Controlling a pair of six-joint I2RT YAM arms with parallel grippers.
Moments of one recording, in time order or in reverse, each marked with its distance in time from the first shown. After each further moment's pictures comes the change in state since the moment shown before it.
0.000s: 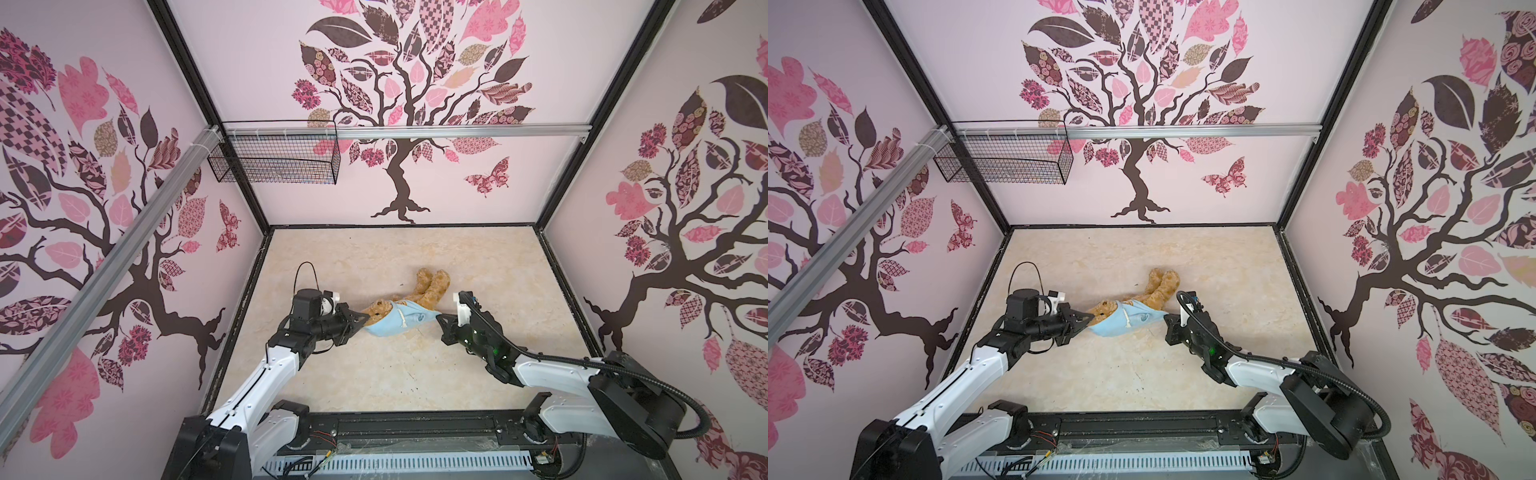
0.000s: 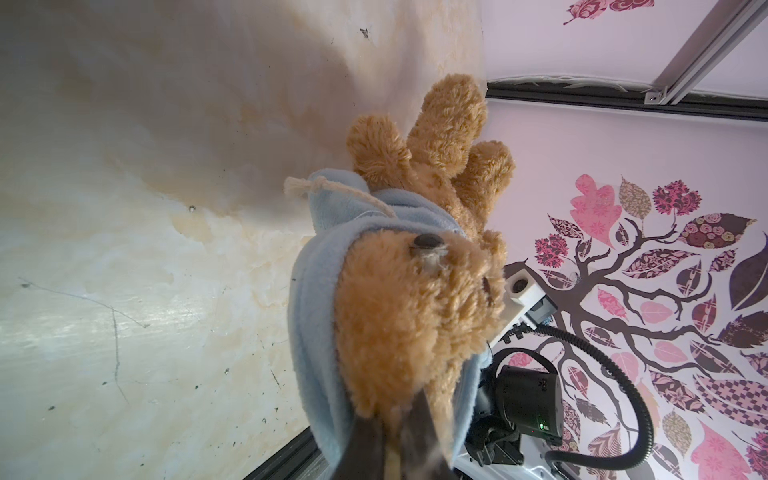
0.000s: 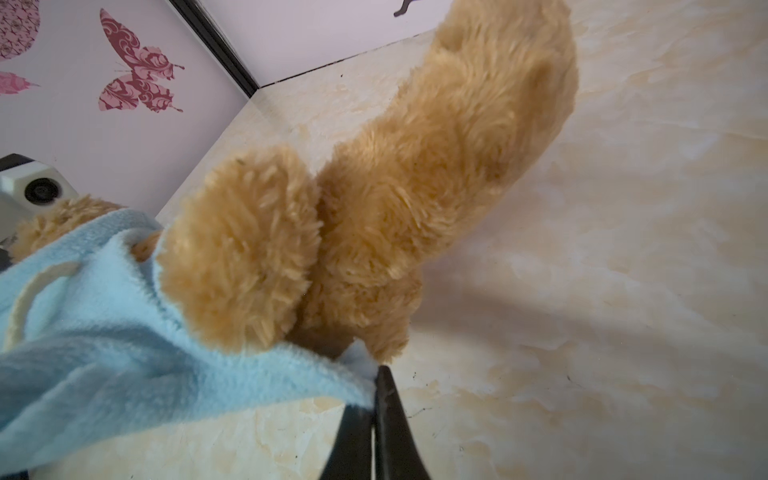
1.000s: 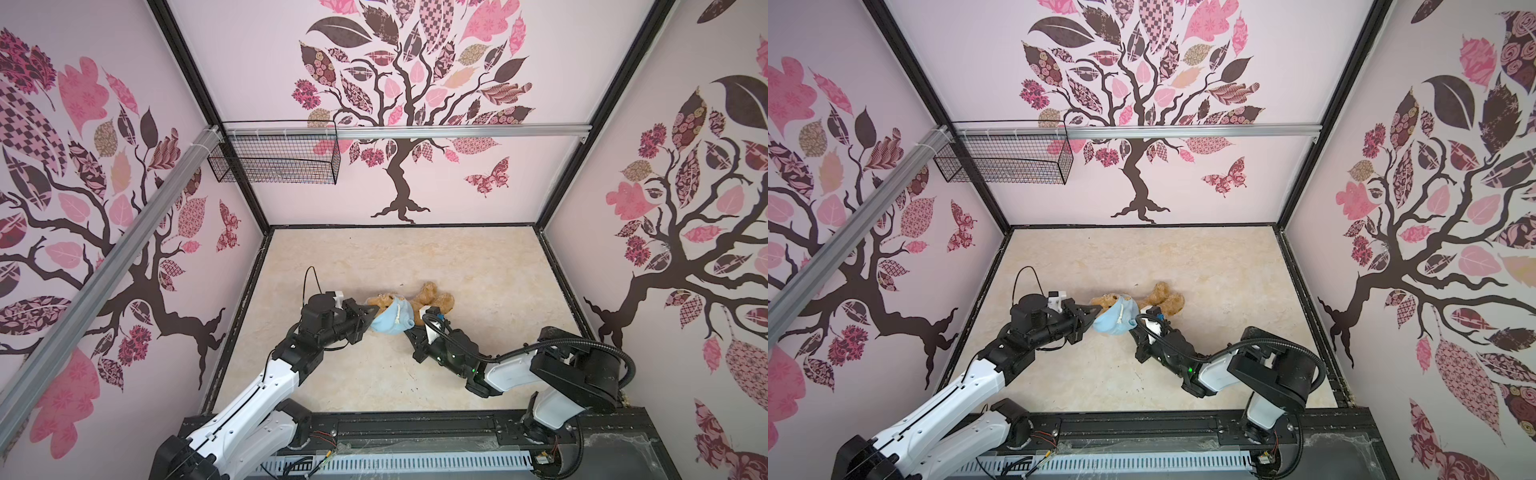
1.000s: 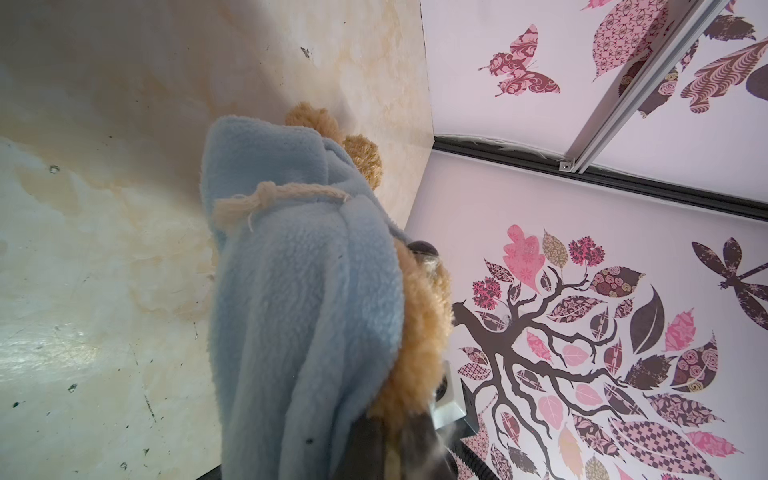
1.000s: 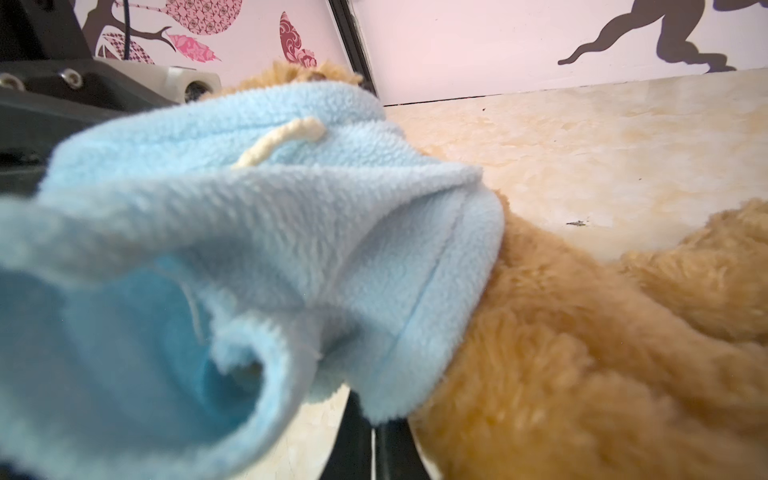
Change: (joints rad) left arm -0.256 -0.137 0.000 0.129 -0.328 -0.397; right arm 0.325 0.298 0.010 0.550 0.141 -0.110
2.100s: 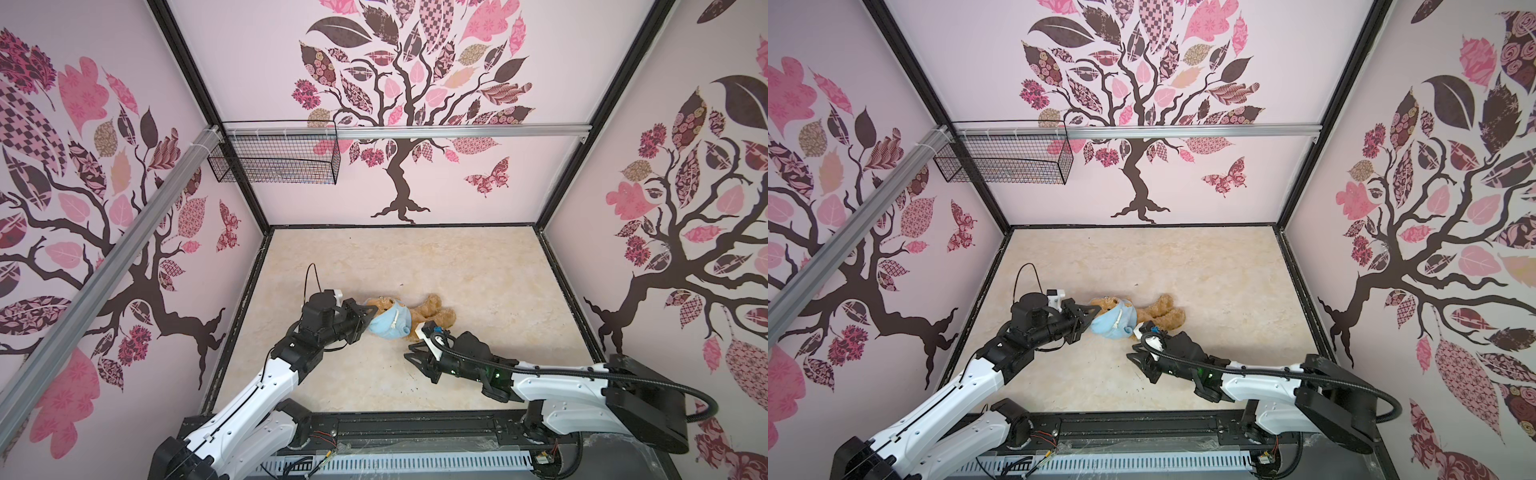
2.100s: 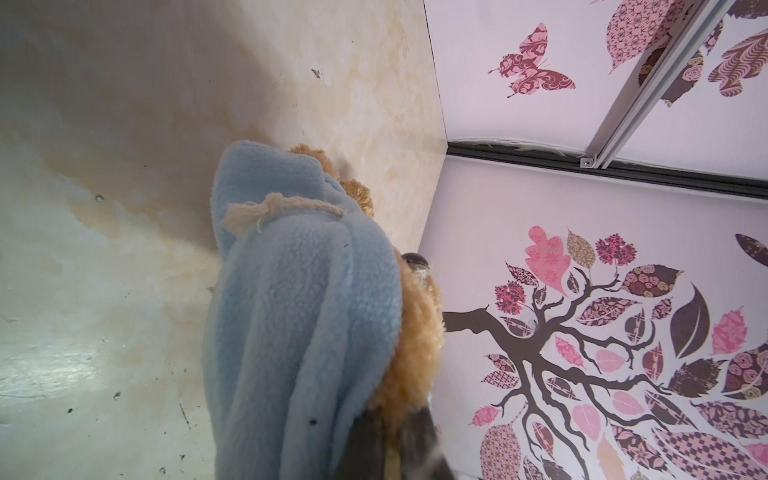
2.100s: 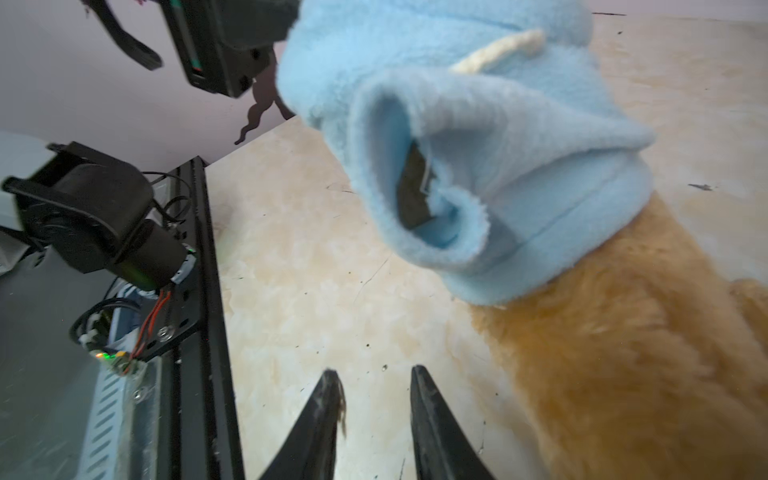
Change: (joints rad) left arm -0.004 -0.005 0.031 -0.071 -0.034 0.061; right arm 0.044 -0.338 -0.016 -0.498 -0.242 -0.149
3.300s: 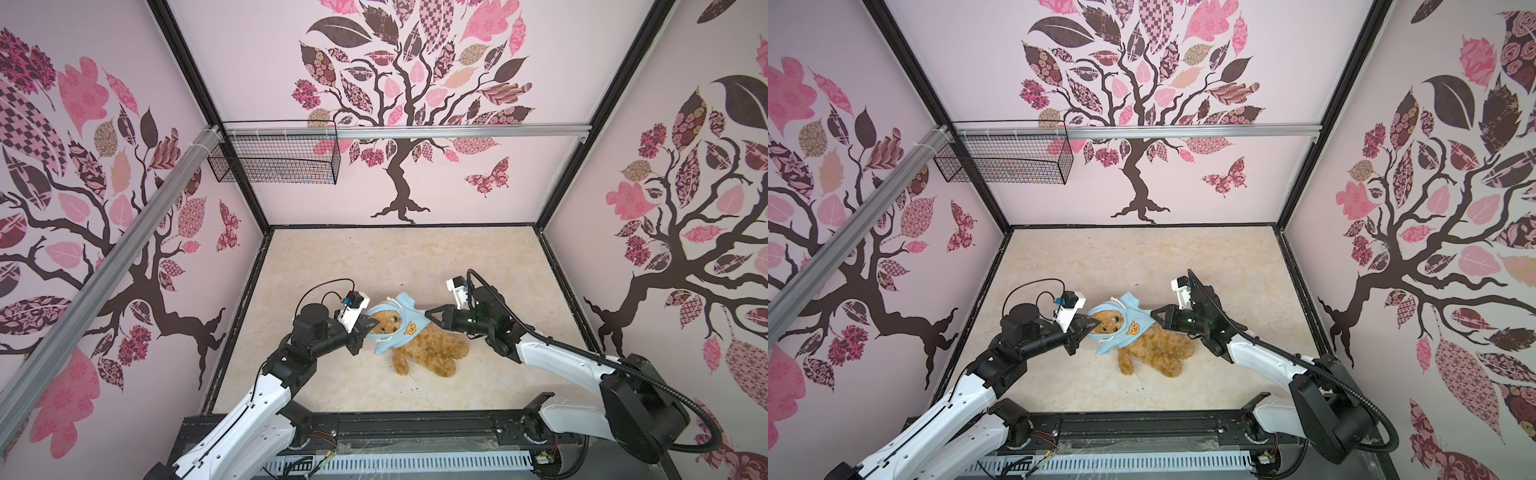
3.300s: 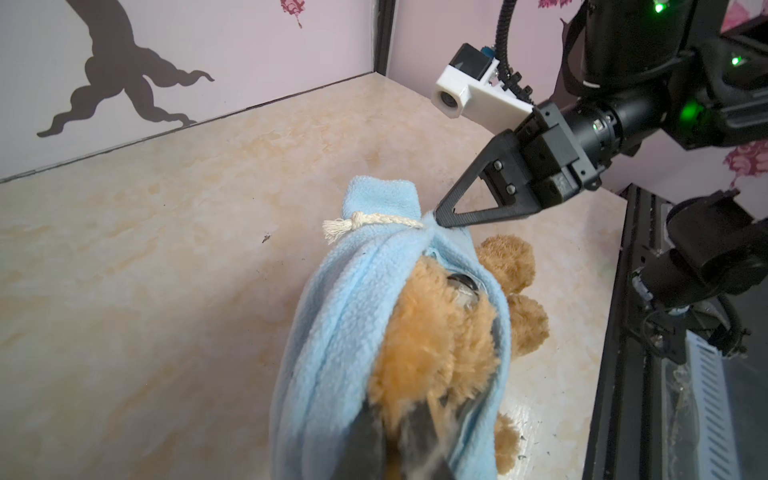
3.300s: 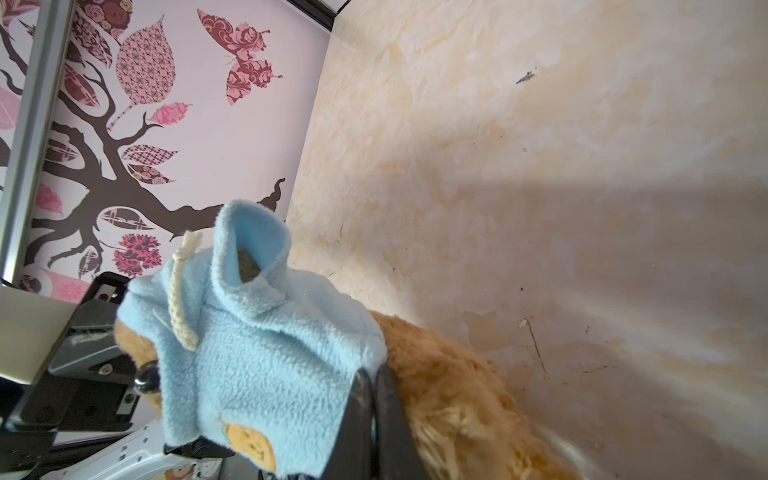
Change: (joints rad) left arm -0.001 -0.140 -0.077 0.011 0.089 1.436; right arm -0.483 -0.013 0.227 -0.375 -0.380 0.535
